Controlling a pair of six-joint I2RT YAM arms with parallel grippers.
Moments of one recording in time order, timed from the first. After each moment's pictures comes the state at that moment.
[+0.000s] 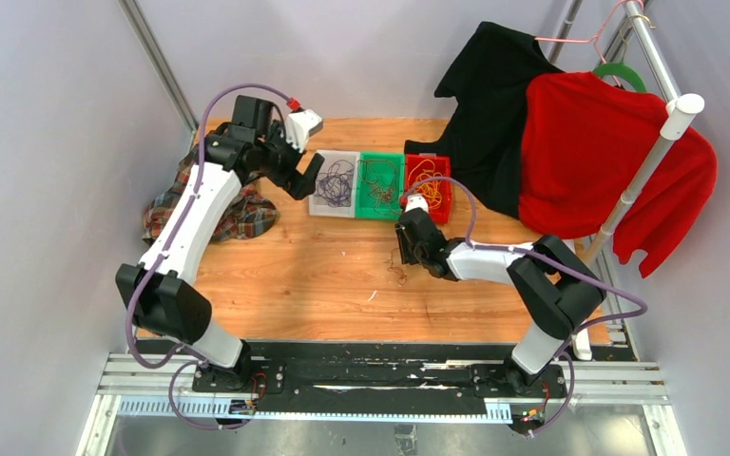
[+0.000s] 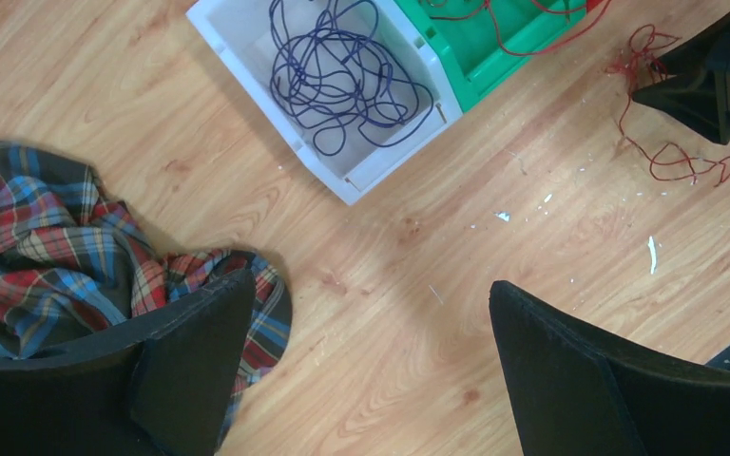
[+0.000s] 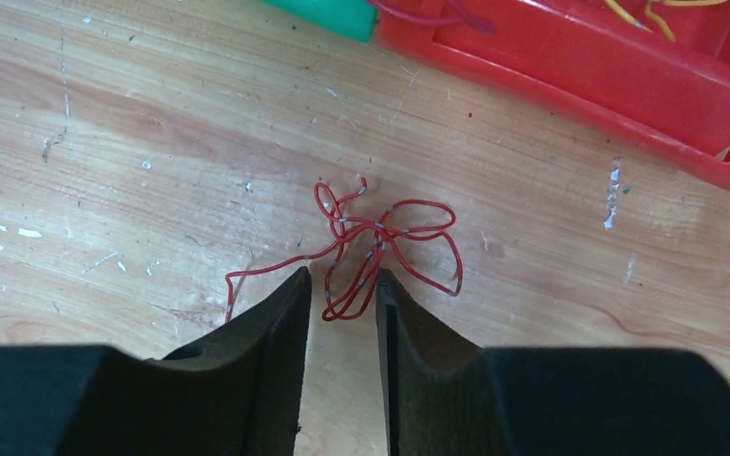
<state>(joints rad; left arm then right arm) -0.26 1.56 1.63 -0.90 0.30 0.41 0.71 1.67 0.79 0.10 0.27 0.29</state>
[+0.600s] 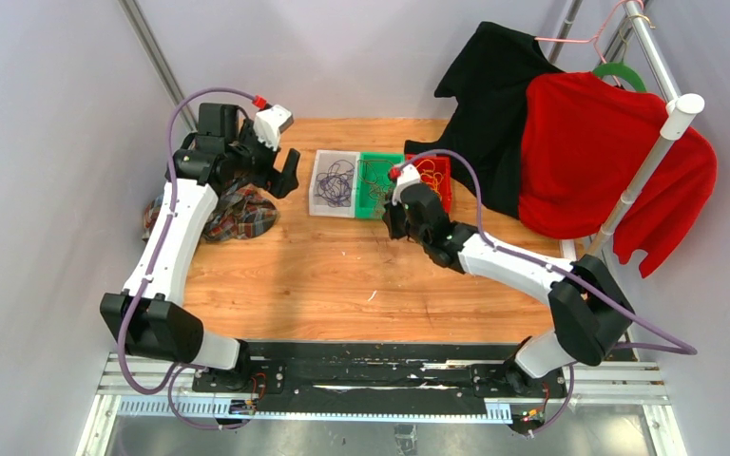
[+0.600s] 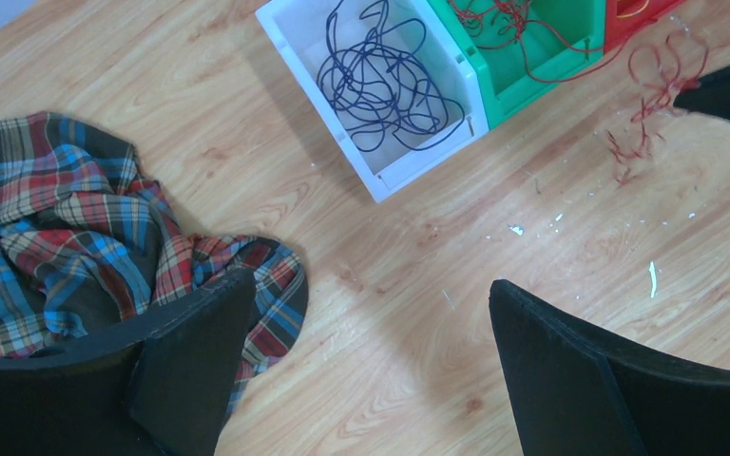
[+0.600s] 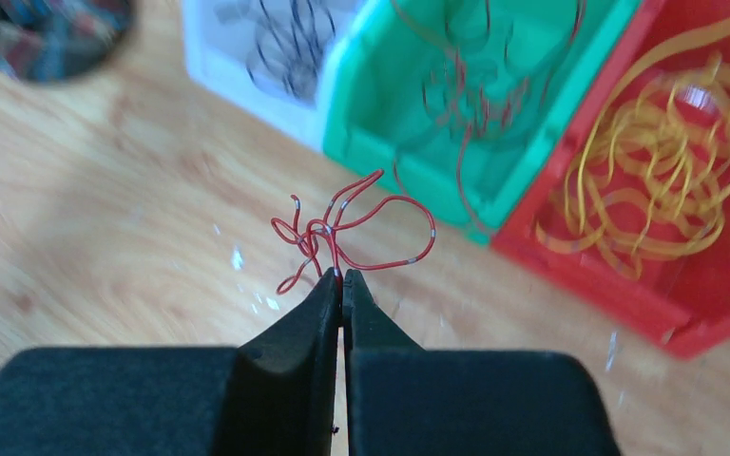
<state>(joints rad) -0.12 1.41 1.51 -0.81 0.39 0.37 0.76 1.50 0.90 0.08 0.16 0.23</state>
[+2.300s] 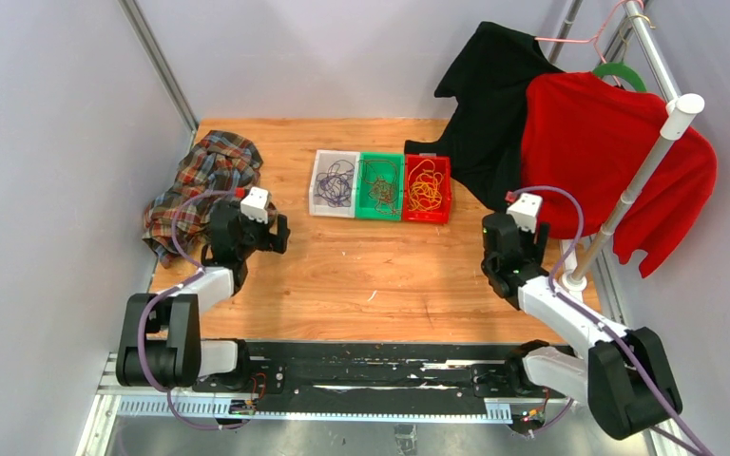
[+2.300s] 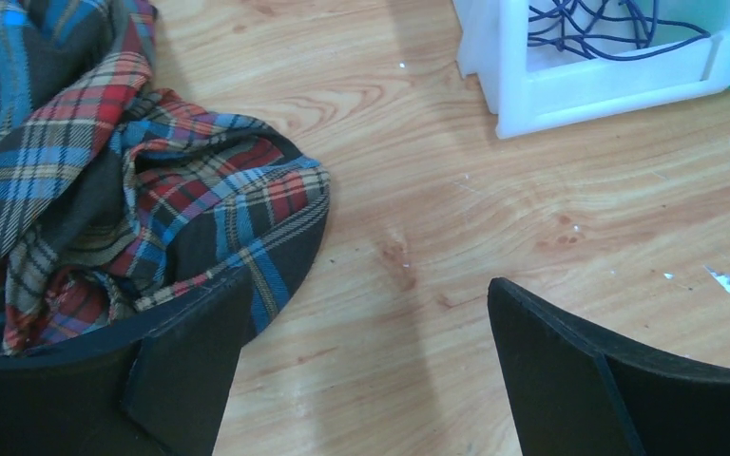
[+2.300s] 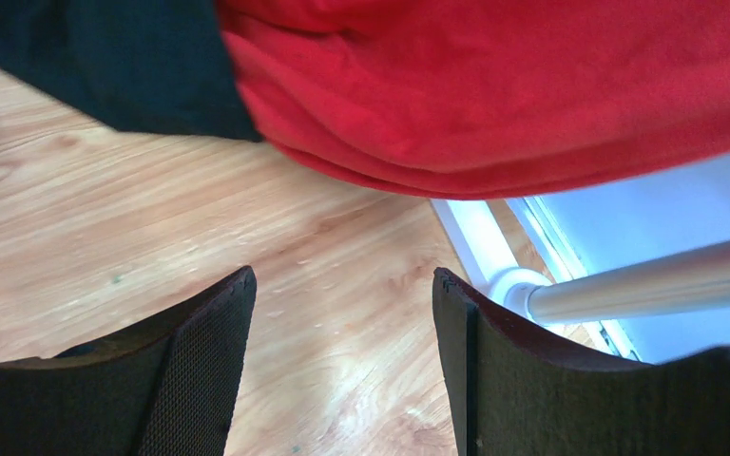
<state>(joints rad) 0.01 1.28 0.44 0.37 0.29 0.15 0.39 1.11 0.49 0.06 0.95 0.13</state>
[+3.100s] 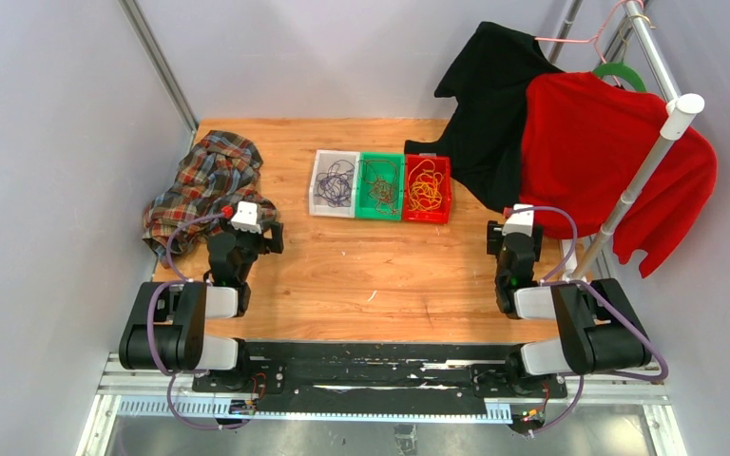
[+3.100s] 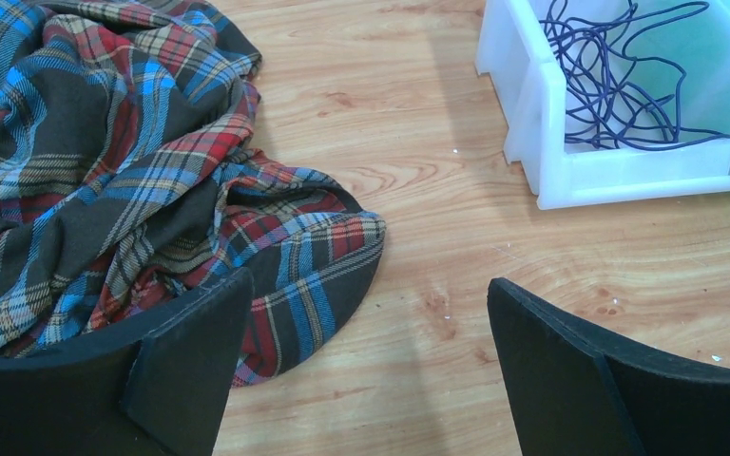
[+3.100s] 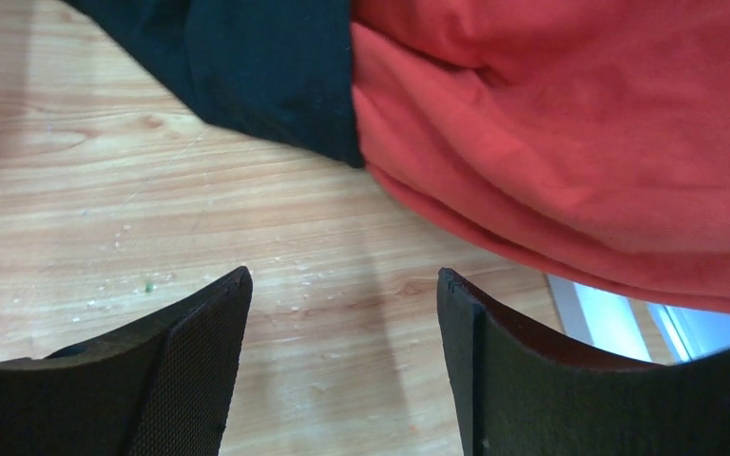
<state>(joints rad) 0.01 1.36 0.17 1.07 0.15 0.08 0.15 1.38 0.20 0.92 0.48 -0.14</state>
